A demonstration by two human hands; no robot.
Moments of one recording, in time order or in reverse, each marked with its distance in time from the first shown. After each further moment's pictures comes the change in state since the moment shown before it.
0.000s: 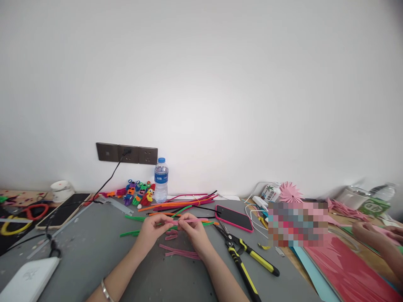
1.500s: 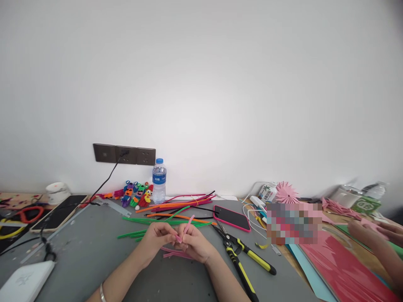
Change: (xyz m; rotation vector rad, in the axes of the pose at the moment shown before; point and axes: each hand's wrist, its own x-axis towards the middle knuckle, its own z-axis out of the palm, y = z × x) left_hand -0.017 0.022 0.019 -0.477 -0.213 -0.161; right_hand -0.015 -0.017 0.006 0.395 -0.415 0.220
